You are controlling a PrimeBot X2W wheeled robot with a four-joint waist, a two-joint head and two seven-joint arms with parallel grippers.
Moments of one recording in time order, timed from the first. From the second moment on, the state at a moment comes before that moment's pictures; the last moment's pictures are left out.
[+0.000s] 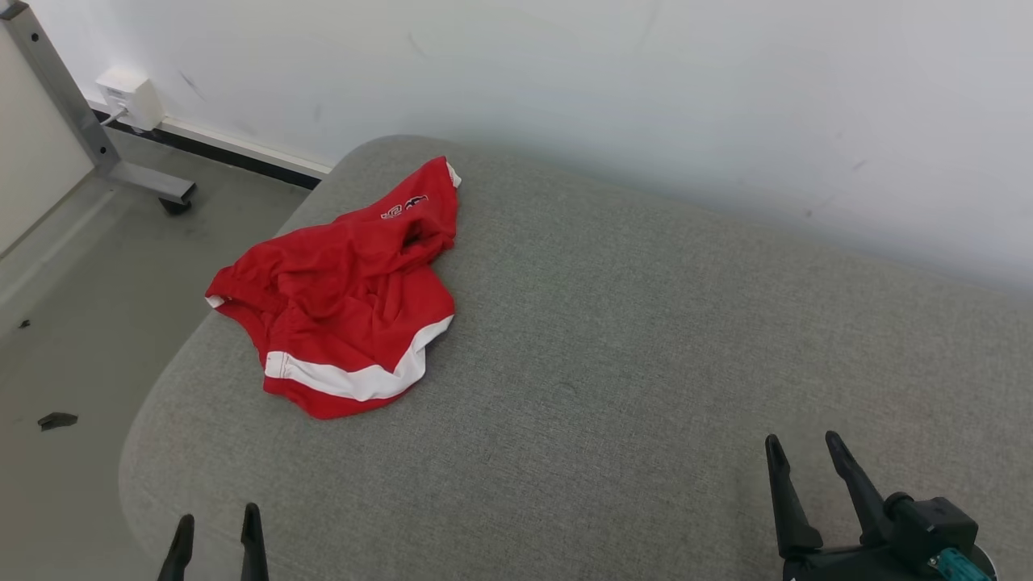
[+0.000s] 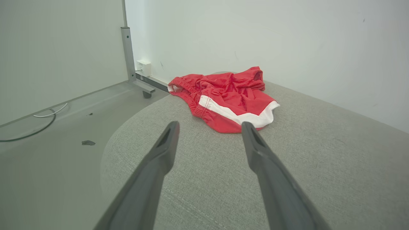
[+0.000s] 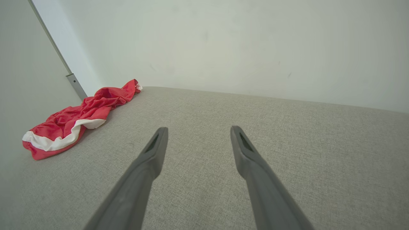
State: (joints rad) left arm 0.12 0.05 0.10 0.12 -0.22 -0.08 -0.26; right arm 0.01 -0.09 0.04 0.18 0.21 0.13 -0.17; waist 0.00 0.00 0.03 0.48
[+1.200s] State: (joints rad) left arm -0.50 0.36 0.48 0.45 -0.75 0.14 0.62; right arm -0.28 -0.09 0.26 0.17 0.24 0.13 -0.22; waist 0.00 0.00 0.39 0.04
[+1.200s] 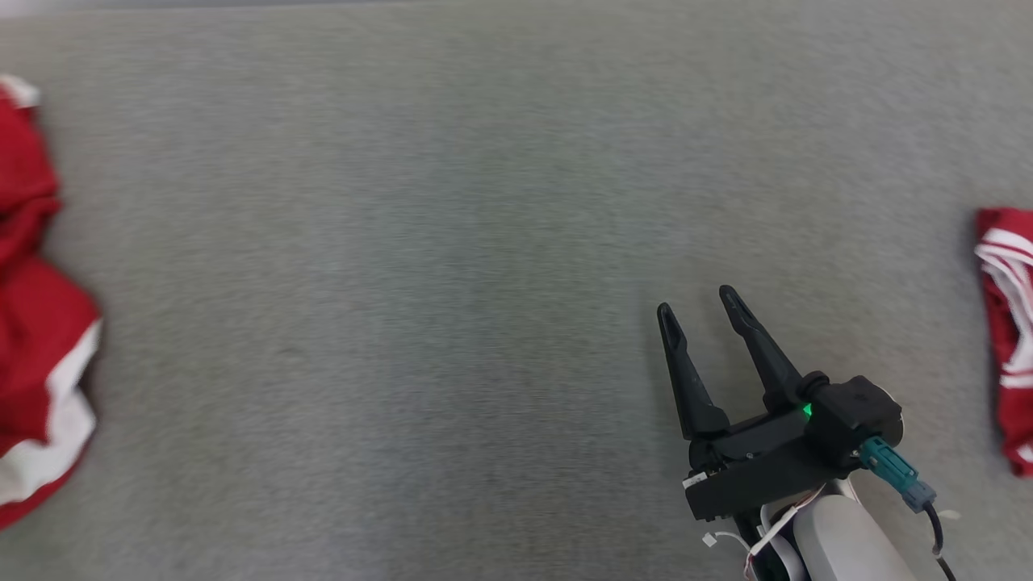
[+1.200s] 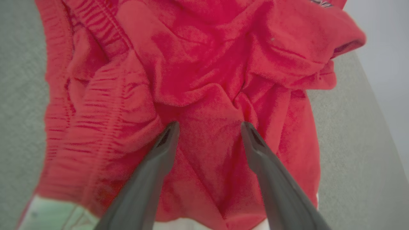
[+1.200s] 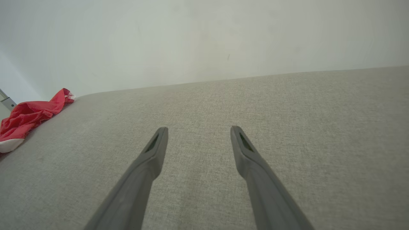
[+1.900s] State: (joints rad) left arm -0.33 0.36 0.54 0.24 -0.80 0.25 0.79; right arm -0.26 -0.08 0.24 0.17 0.24 0.13 -0.24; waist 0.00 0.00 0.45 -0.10
